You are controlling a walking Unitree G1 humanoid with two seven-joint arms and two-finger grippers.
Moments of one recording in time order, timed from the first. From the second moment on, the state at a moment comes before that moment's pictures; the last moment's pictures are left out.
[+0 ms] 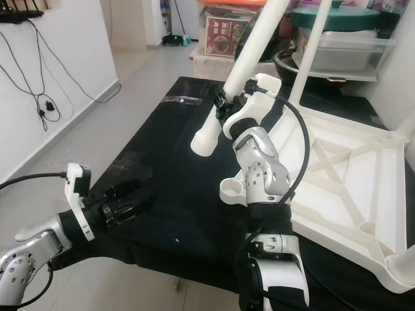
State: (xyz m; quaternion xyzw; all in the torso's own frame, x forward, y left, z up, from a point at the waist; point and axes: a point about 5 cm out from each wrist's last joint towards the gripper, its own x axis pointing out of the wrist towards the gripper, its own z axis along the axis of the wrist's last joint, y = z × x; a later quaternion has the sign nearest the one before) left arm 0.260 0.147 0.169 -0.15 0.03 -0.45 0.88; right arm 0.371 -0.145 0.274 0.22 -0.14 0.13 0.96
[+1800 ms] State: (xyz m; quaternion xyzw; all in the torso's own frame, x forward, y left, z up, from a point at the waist) left arm 0.301 0.118 0.170 0.04 -0.05 -0.38 0.92; right arm 0.307 -0.034 0.256 0.11 -0.12 0.46 0.87
